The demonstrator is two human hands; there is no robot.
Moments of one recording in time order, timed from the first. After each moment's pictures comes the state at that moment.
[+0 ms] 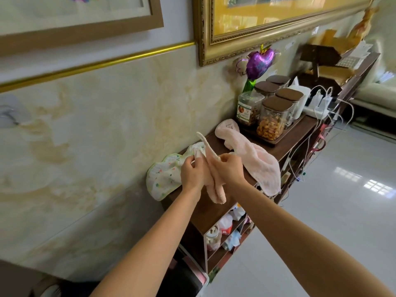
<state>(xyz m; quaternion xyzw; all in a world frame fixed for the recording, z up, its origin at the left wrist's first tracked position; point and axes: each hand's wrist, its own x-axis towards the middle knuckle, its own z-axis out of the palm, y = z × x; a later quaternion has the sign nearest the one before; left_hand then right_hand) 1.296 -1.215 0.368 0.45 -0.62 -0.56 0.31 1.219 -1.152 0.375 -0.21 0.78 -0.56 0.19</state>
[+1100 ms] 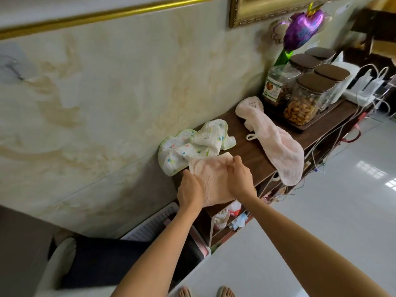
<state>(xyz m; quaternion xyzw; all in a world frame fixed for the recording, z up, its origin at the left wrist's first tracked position) 1.350 -1.201 0.289 0.60 -0.71 -0.34 0.13 1.229 -1.140 0.292 -0.32 0.84 -0.39 0.20</state>
